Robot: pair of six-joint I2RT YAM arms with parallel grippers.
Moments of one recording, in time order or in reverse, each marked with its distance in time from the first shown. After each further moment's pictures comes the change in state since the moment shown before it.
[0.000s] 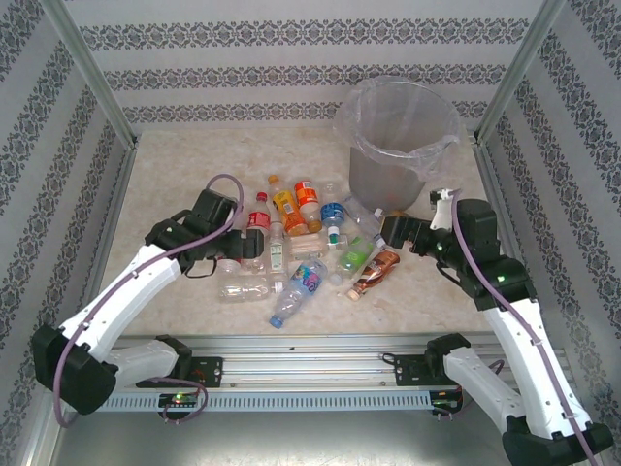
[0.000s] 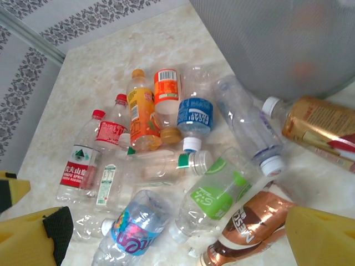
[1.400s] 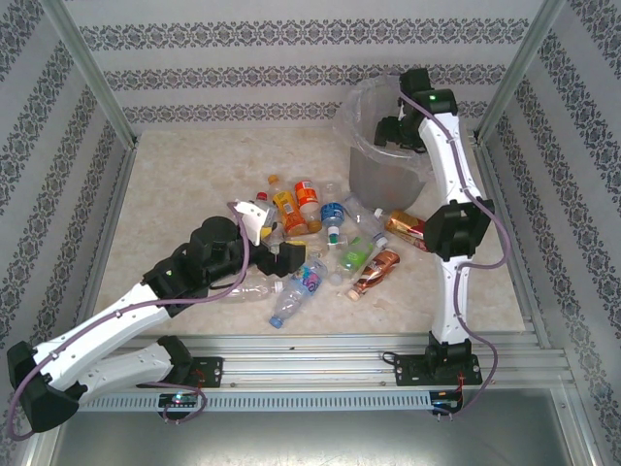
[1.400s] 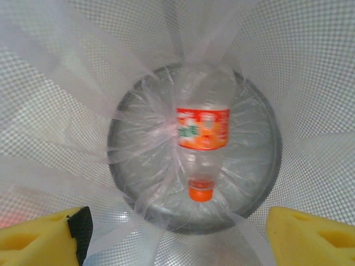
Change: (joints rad) left arm -0.359 -0.236 -0.182 0.628 0.061 0.104; right arm -0.117 1.517 1.599 -0.567 0.283 -0.192
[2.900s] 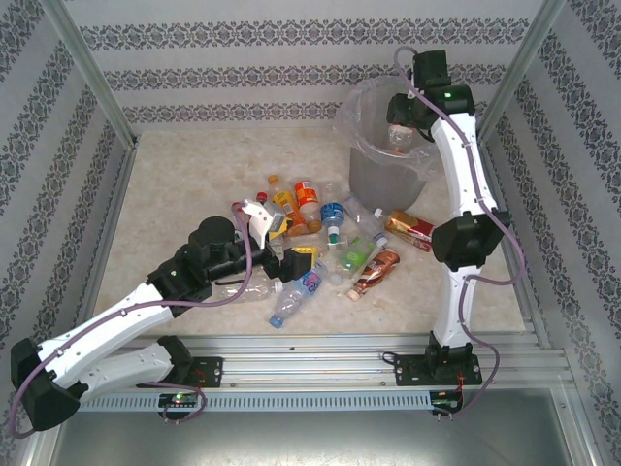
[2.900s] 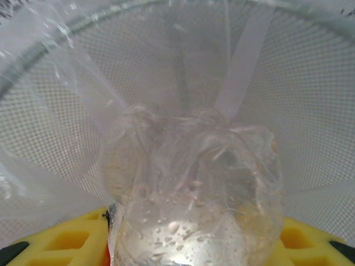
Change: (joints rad) left arm 0.000 0.014 -0.040 0.186 0.191 0.086; right arm 0.000 -0.125 -0.060 0.189 0.028 -0.045
